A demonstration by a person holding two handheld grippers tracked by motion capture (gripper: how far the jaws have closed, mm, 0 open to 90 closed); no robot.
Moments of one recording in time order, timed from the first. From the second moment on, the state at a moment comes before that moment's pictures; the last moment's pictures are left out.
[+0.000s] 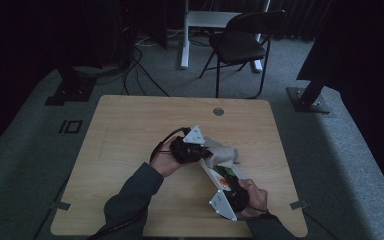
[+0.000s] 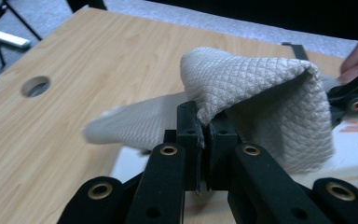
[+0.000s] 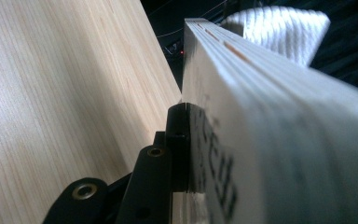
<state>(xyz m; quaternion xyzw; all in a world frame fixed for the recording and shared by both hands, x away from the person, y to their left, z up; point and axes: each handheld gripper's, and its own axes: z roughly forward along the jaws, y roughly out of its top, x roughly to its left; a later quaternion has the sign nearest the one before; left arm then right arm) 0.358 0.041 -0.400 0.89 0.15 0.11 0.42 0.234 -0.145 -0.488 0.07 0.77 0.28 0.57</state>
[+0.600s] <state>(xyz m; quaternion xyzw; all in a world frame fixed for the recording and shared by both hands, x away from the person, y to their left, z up) 0.322 0.041 -0.397 0.88 0.09 0.10 0.45 0.237 -0.147 -0.490 0.08 0.77 0.28 0.56</state>
